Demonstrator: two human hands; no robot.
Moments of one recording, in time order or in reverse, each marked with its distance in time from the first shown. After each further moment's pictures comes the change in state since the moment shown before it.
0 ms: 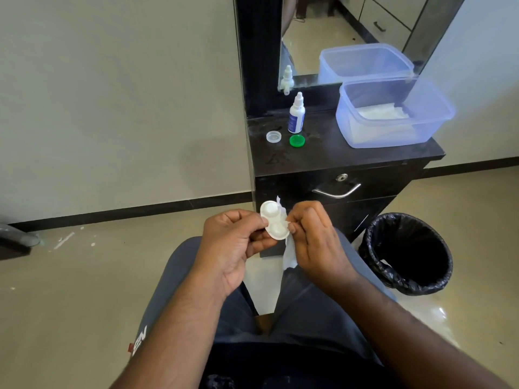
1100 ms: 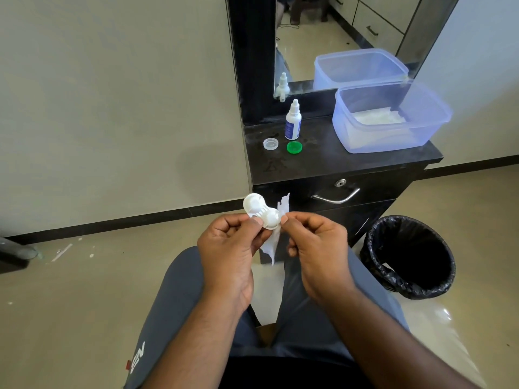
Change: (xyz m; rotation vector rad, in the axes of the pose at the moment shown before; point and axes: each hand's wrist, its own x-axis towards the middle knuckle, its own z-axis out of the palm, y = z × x) left_hand 0.001 -0.013 0.013 -0.236 0.183 0.234; right_hand 0.017 -0.041 -0.004 0.830 0.231 0.832
